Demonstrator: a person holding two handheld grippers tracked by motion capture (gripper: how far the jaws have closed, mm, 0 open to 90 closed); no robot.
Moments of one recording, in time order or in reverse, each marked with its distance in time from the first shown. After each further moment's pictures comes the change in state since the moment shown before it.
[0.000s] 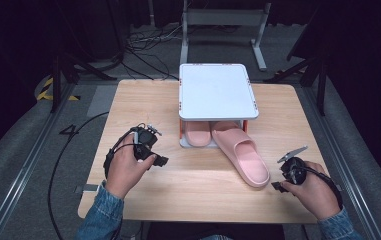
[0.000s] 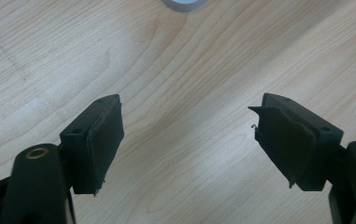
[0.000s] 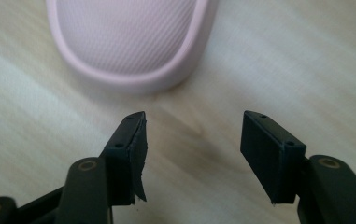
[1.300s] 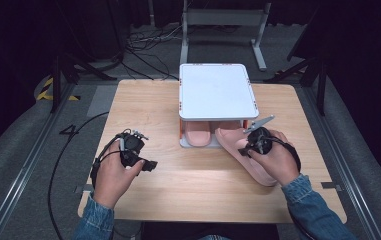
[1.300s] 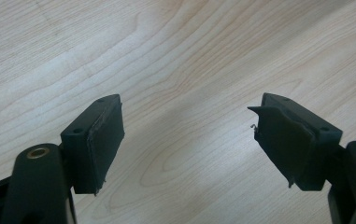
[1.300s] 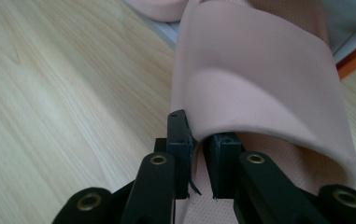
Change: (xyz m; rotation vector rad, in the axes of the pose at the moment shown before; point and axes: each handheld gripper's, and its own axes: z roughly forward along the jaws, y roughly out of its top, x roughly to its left) left arm 0.010 -0.032 -0.017 -0.017 0.036 -0.076; right arm 0.031 0.120 -0.008 -0.252 0.097 -0.153
